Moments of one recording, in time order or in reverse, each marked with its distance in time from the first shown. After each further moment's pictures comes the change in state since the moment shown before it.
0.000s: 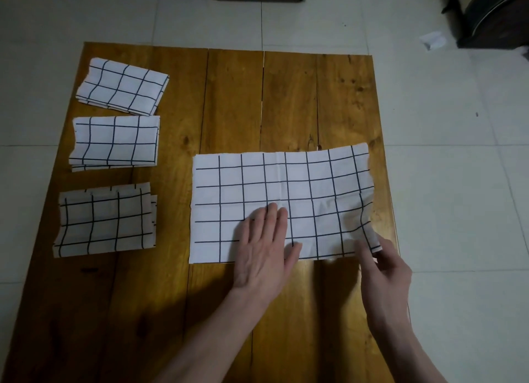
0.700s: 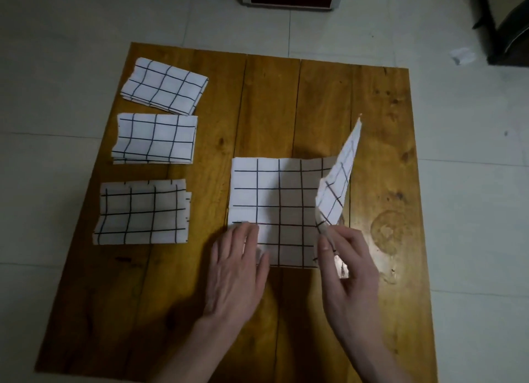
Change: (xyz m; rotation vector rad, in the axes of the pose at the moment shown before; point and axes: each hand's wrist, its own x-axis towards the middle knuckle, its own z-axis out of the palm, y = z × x) left_hand -0.056 -0.077 -0.018 -0.141 0.119 -0.179; right_hand -0.053 -0.045 0.075 -0.073 -0.243 -0.509
